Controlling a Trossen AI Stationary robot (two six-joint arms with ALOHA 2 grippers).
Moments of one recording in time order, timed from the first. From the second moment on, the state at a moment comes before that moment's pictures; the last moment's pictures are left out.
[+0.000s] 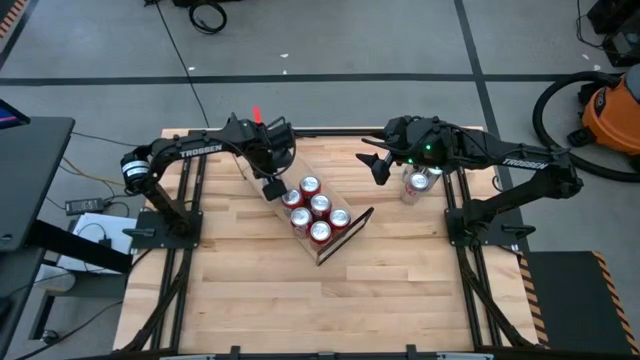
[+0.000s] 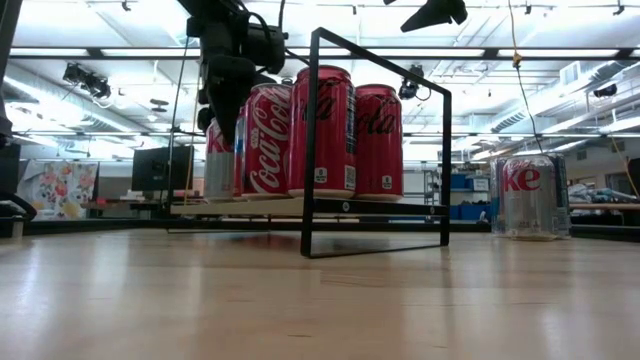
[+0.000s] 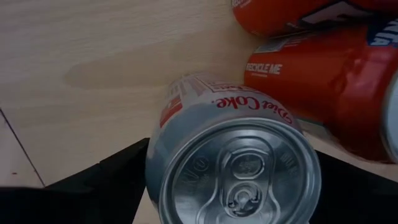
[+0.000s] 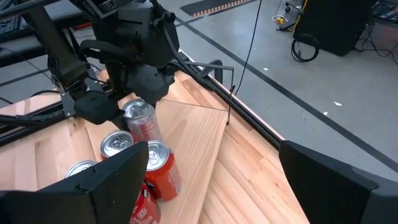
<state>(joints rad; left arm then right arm) 0.44 1.62 1.35 -1.13 0.16 -0.03 -0.10 1.19 1.34 -0.63 0.37 0.28</state>
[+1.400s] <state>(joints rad) 0.44 1.62 1.45 -1.20 0.13 -0.07 -0.10 1.19 1.34 -0.62 0.37 0.26</state>
